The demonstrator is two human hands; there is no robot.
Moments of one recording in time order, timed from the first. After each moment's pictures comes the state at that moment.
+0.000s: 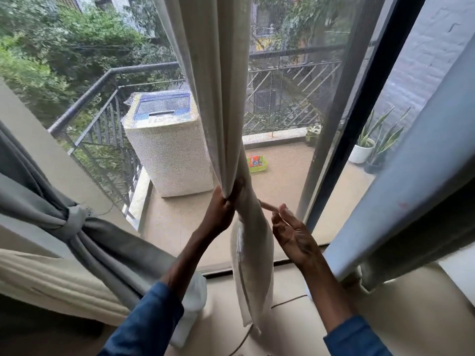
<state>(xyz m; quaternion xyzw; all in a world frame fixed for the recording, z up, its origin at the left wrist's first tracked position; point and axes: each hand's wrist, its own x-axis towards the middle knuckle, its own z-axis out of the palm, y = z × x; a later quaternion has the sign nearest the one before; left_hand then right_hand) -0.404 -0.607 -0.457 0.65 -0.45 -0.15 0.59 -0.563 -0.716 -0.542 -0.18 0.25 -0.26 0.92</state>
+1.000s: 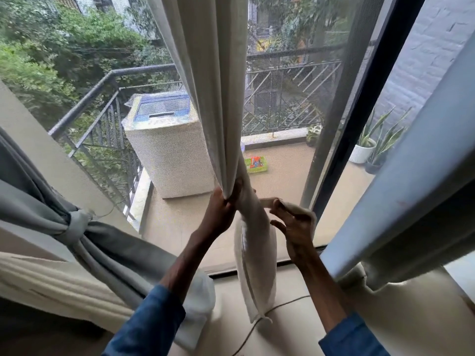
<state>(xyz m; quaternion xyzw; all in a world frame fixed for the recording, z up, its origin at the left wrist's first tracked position) -0.390 -0.613 -0.473 0.67 -0.47 -0.16 0.55 -0.553 -0.700 -0.512 -0.43 0.33 -0.43 0.73</state>
